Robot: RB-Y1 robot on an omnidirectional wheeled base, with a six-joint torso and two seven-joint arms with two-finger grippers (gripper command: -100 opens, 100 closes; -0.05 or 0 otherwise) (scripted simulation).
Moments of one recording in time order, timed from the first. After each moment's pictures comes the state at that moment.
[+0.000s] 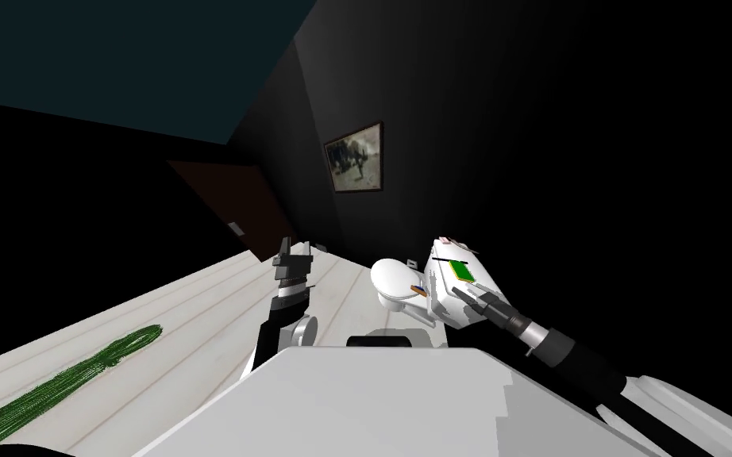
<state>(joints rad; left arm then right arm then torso) 0.51 -0.02 -0.06 -2.31 0.07 -0.48 0.13 0.72 -0.72 -0.22 -1.79 0.51 -0.67 0.12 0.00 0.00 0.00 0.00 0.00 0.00</state>
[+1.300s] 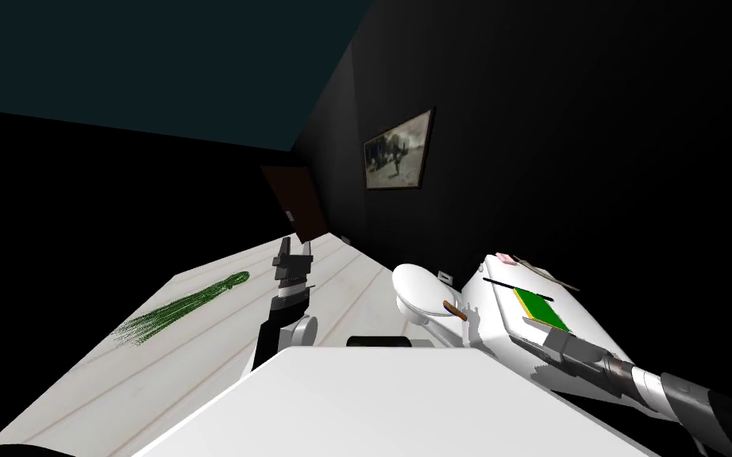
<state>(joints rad) 0.51 -0.02 -0.06 -2.31 0.07 -0.48 0.13 0.83 -0.94 -0.38 -1.47 0.89 -0.85 0.15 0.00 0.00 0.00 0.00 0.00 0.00</state>
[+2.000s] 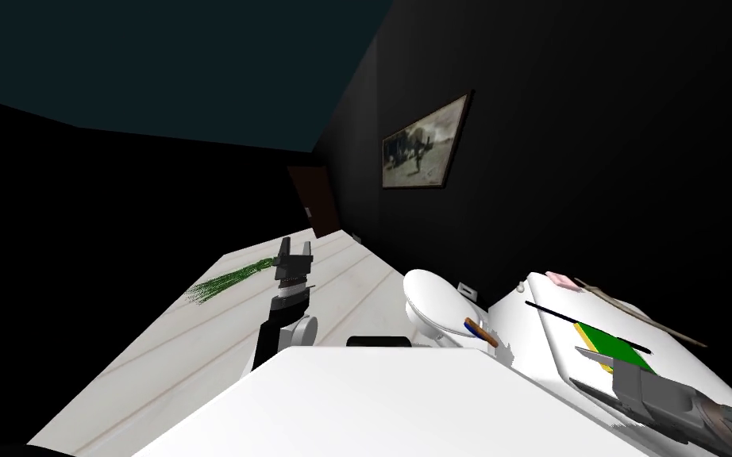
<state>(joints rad) 0.51 -0.02 -0.06 -2.31 0.07 -0.48 0.13 0.87 -1.02 -0.45 -1.31 1.09 -0.94 0.17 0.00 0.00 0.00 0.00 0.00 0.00</state>
